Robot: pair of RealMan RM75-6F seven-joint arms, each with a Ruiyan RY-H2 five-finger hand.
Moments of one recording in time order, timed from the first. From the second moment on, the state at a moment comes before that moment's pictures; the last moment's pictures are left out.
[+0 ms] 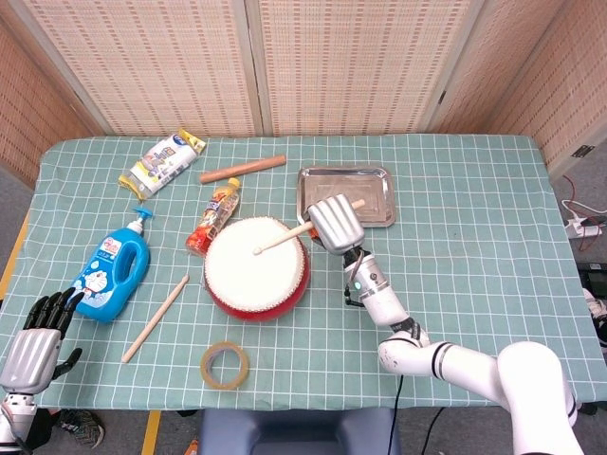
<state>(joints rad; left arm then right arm) -0.10 -1.24 0.00 -1.43 1.53 1.46 0.00 0.97 -1.78 0.33 -1.11 -1.22 1.08 -0.28</state>
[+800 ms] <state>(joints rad) -0.10 -1.24 0.00 -1.43 1.53 1.46 0.01 0.94 -1.77 0.39 -1.06 -1.11 1.04 -0.30</state>
